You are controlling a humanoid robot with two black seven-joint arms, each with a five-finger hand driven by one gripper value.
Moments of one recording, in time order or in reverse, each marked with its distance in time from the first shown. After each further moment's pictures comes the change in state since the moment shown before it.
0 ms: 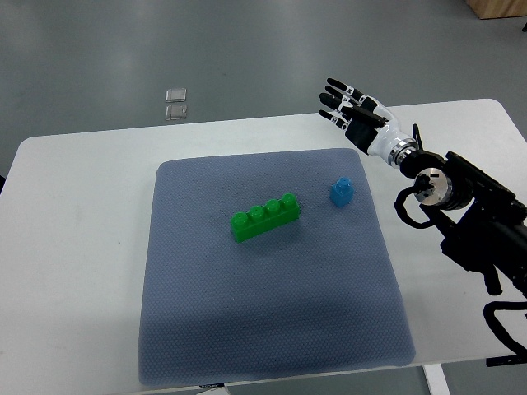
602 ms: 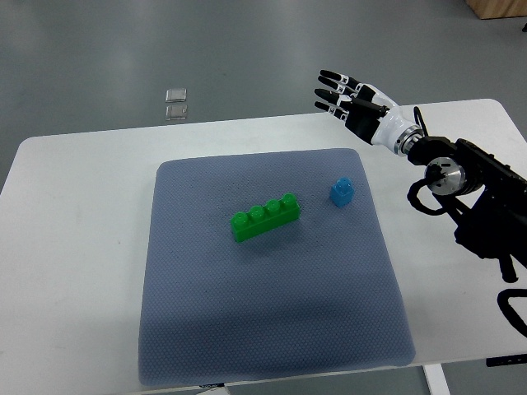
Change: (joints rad) left arm -0.001 0.000 -0.001 -0.001 0.000 0.000 0.000; right arm 0.064 -0.078 -0.076 0.013 -0.107 0.122 -0.032
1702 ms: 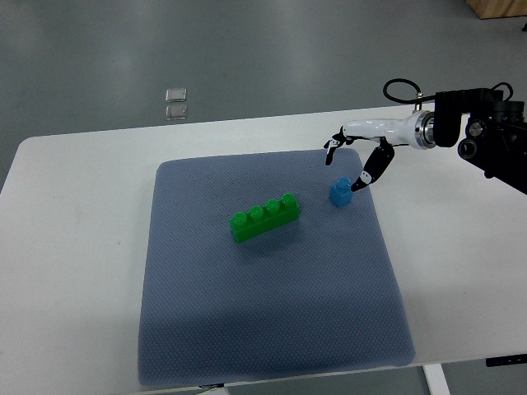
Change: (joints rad) left arm -0.008 0.000 0.002 -0.013 0.000 -0.002 0.000; right arm 0.198 -0.311 -0.481 0.360 -1.017 0.071 0.009
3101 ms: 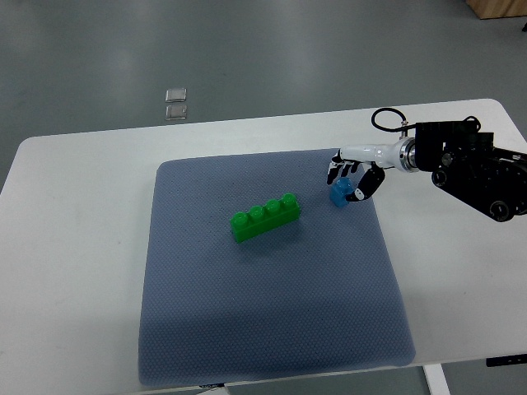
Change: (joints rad) left arm 0.000 0.000 0.001 0.008 0.000 0.000 0.000; right arm -0.048 0.116 -0.030 -0.154 -0.110 -0.075 0.001
